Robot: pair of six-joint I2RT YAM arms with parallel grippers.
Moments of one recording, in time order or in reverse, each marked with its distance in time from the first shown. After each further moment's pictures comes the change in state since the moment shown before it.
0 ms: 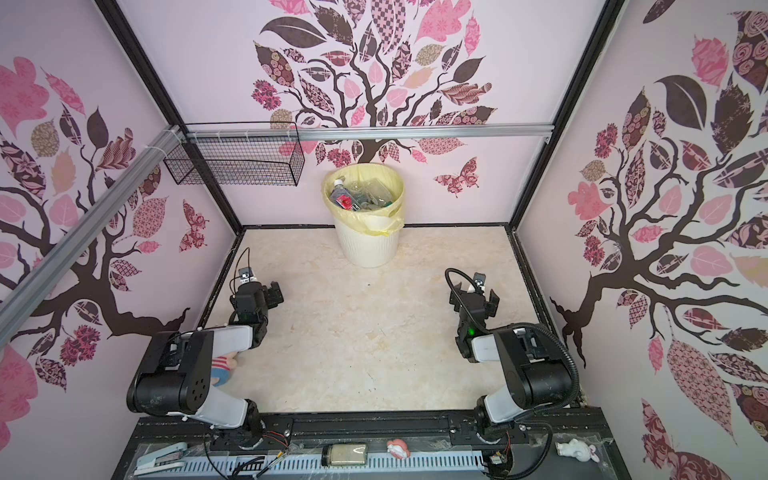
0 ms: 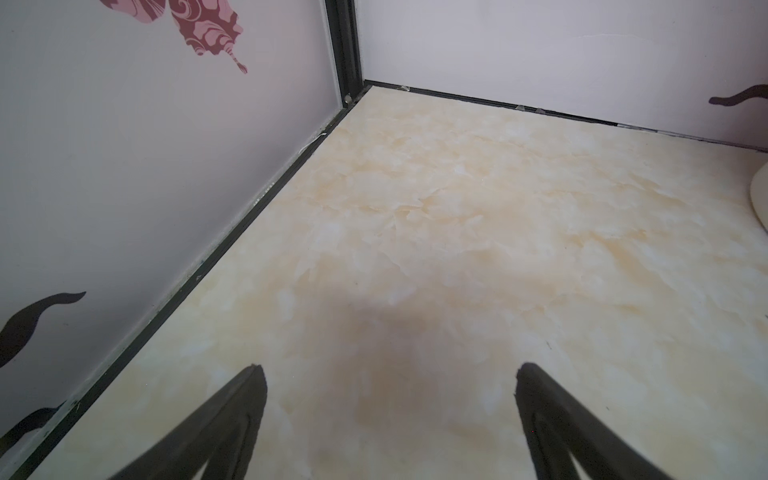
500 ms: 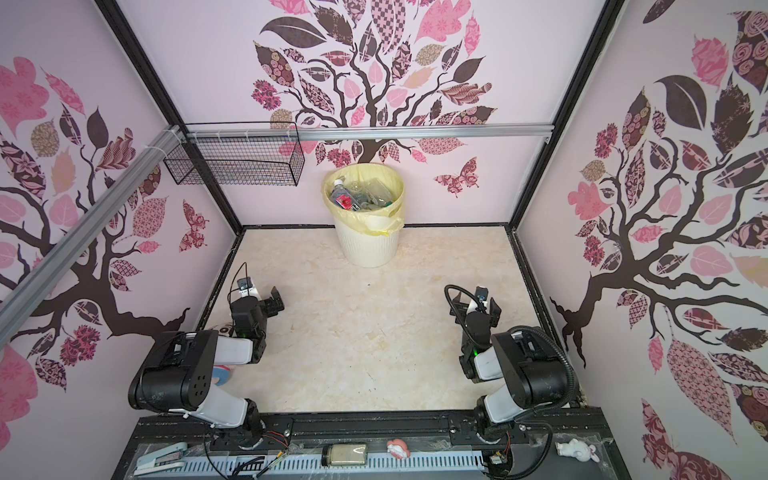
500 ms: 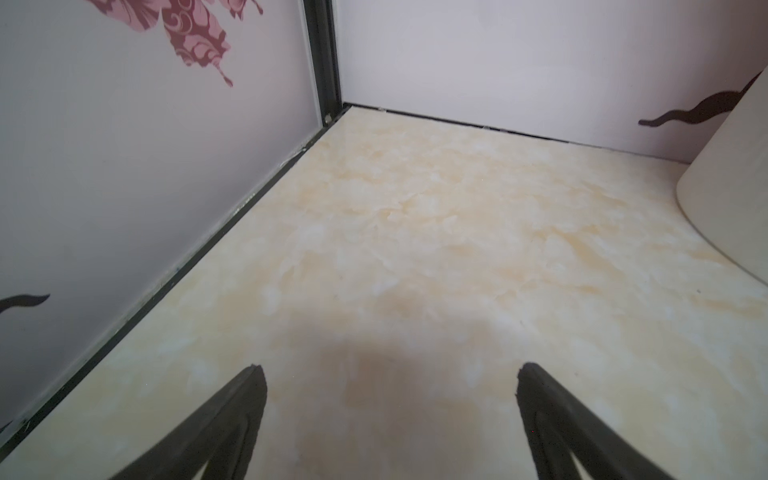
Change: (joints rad) left arm 0.035 0.027 -0.131 0.259 0.101 0.013; right arm 0.005 0.055 -0.218 0.374 -0.086 -0.045
